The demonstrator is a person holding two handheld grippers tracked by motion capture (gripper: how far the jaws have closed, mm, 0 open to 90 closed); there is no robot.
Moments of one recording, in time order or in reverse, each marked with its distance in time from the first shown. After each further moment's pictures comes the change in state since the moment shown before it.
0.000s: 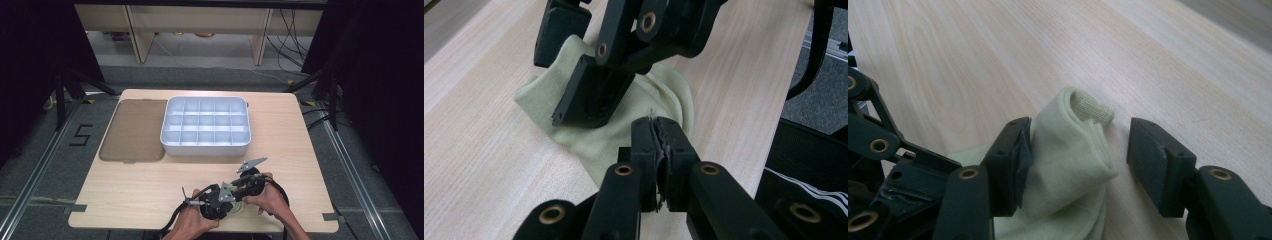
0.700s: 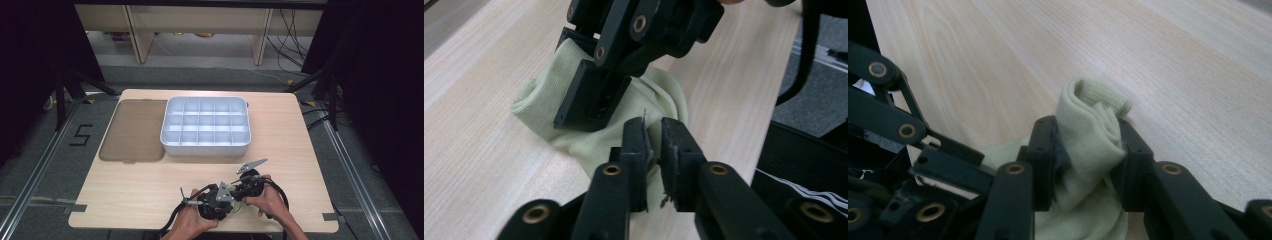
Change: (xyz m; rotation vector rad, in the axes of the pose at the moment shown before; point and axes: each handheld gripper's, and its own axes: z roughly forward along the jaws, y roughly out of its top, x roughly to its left) left arm 0.005 -0.004 -0.008 -0.006 -0.039 -0.001; right arm 0.003 -0.004 0.002 -0.006 0.067 0.047
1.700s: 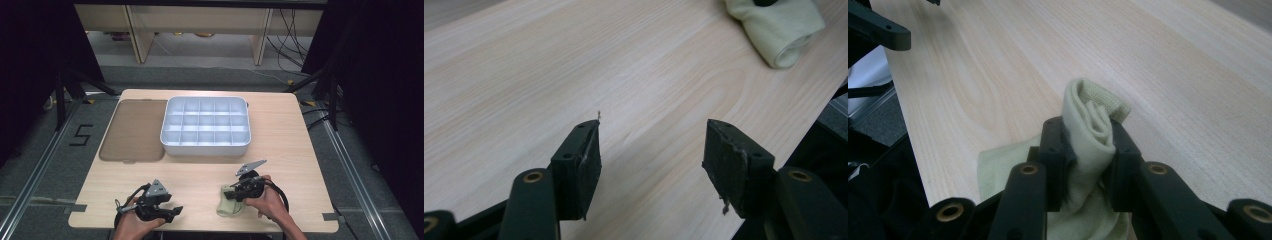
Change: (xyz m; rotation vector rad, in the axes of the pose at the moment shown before) left arm 0.051 -0.112 -0.087 -0.081 0.170 -0.344; right arm 0.009 0.002 -0.004 0.005 -0.037 -0.053
